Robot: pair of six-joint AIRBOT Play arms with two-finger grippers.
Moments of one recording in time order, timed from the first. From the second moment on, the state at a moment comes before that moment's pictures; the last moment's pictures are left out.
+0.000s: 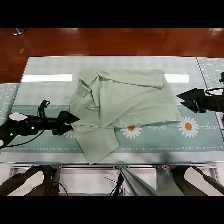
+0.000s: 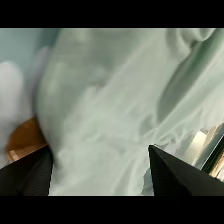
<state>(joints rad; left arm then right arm) 0.16 -1.13 0.41 0.56 -0.97 -1.27 -0.57 -1.11 0.78 -0.62 1.27 1.09</state>
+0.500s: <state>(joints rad) 0.09 -1.13 0.51 0.53 -0.97 -1.22 -0.70 -1.11 0.74 -1.05 1.21 1.34</state>
